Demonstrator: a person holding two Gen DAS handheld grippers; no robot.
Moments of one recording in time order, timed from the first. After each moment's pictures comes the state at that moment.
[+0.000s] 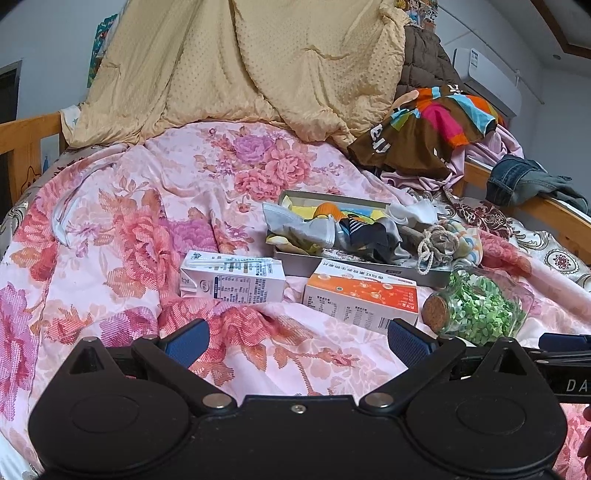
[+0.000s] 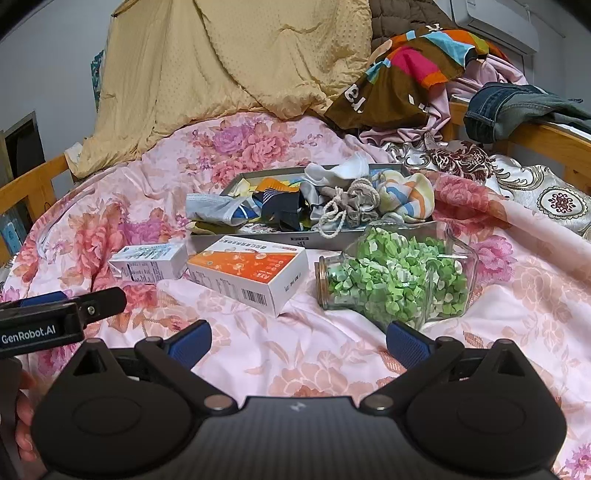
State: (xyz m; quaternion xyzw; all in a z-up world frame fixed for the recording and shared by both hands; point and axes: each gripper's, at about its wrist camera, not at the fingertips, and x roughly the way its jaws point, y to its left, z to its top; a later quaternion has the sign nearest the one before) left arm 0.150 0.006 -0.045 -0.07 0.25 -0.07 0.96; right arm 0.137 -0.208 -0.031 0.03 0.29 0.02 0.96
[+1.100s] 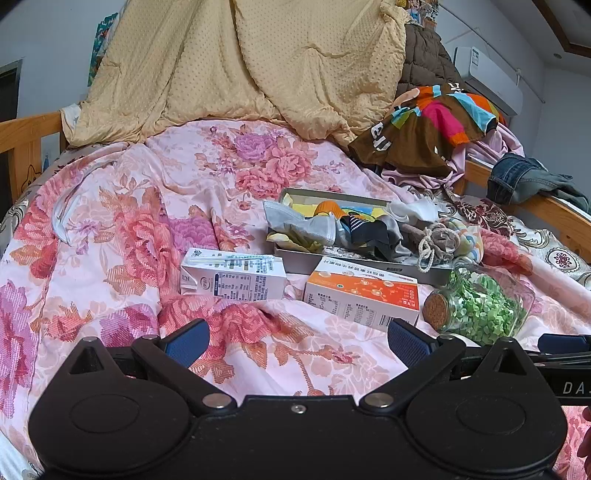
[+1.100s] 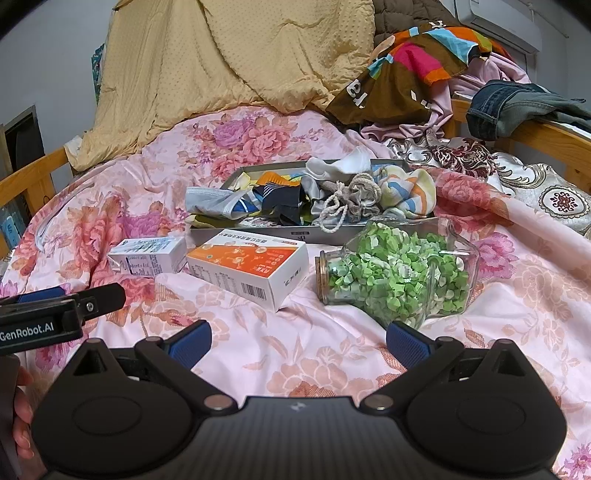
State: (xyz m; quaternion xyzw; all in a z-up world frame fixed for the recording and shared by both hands) left arm 0.150 0.006 -0.046 -0.07 0.25 -0.07 0.96; right arm 0.138 -0.207 -0.032 0.03 0.30 0.02 0.95
